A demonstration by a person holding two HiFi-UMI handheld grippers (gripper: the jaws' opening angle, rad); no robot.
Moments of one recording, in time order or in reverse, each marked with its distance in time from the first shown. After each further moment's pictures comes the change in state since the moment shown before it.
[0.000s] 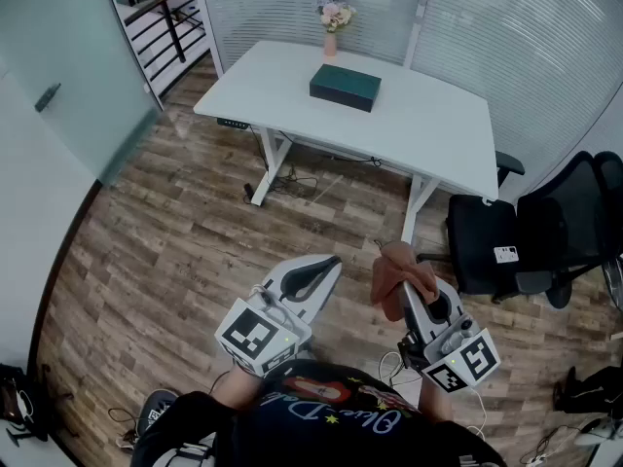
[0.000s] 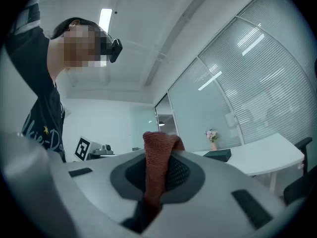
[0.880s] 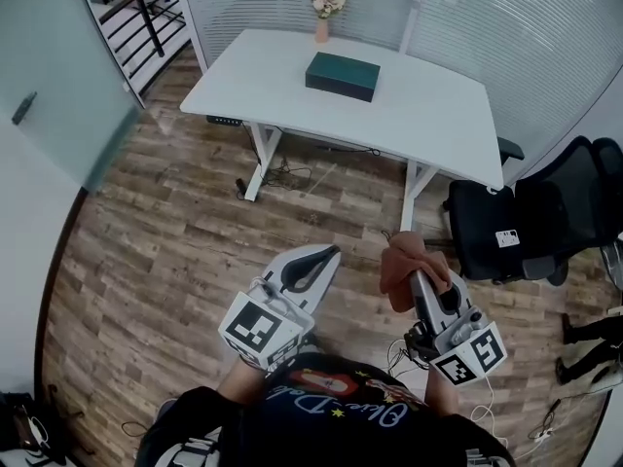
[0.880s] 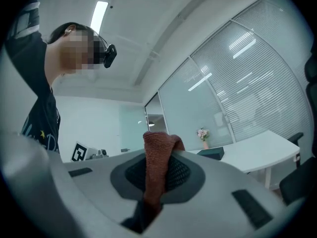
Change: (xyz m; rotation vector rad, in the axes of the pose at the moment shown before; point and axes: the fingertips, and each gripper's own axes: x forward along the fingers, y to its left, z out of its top) left arm -0.004 0.077 -0.012 -0.014 0.018 -0.033; right arm 0.055 -0.014 -0.015 0.027 -0.008 -0.132
